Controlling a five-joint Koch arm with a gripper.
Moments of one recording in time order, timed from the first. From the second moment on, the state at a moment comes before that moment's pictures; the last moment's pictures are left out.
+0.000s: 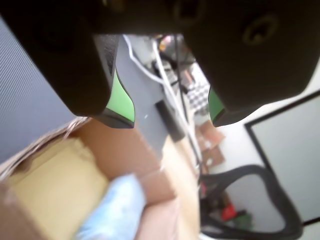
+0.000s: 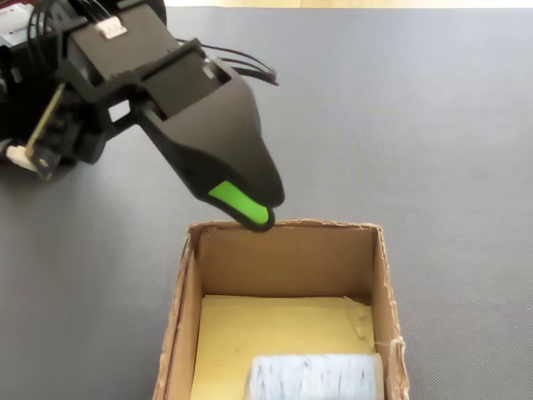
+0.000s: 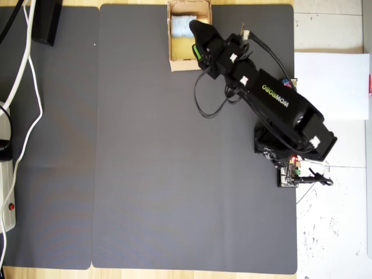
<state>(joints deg) 41.7 102.4 123.6 2.7 77.8</state>
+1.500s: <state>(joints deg) -4.4 130.5 176.5 -3.5 90.4</state>
